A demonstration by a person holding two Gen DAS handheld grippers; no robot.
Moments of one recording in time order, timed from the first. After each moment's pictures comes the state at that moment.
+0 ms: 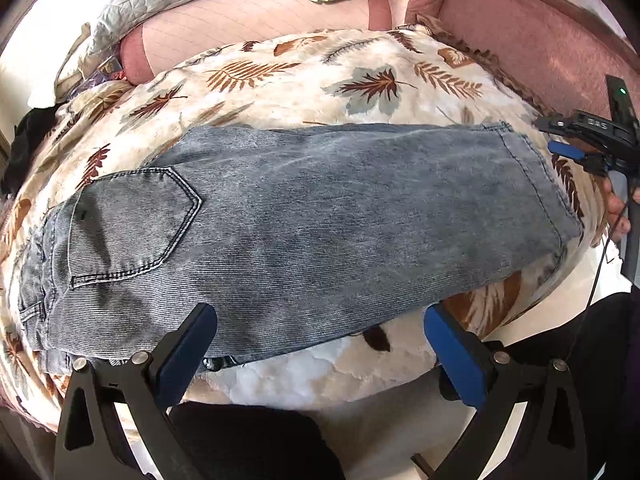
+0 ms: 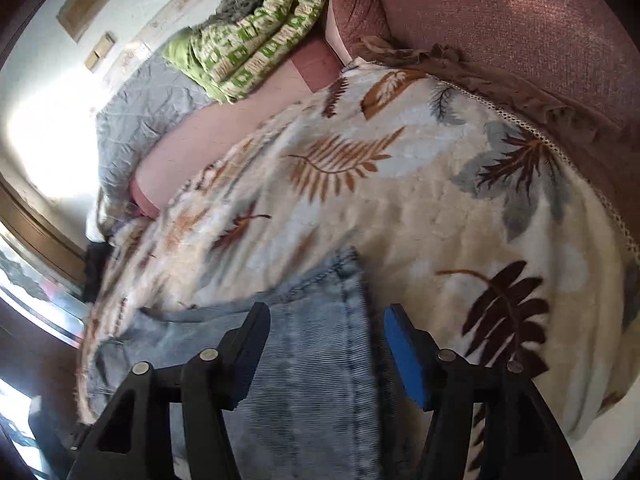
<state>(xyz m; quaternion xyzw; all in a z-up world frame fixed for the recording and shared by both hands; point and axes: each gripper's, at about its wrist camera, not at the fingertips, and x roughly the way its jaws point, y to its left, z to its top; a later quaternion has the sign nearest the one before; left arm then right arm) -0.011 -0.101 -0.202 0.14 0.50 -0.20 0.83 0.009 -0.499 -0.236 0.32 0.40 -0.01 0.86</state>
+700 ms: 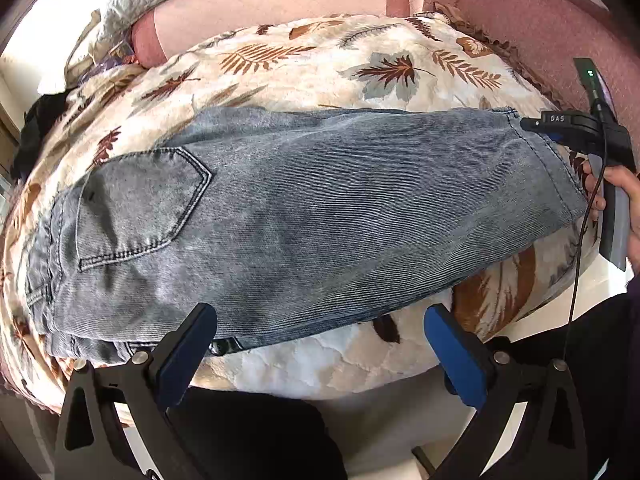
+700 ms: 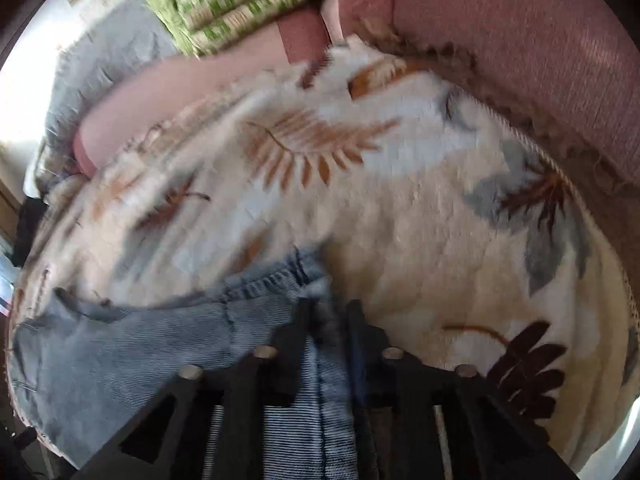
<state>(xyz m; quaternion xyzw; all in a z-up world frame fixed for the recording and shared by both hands) -0.008 -0.099 -0.209 0.13 0.53 -0.18 0.82 0.069 -0.486 -0.263 0.22 0.46 -0.08 0.86</state>
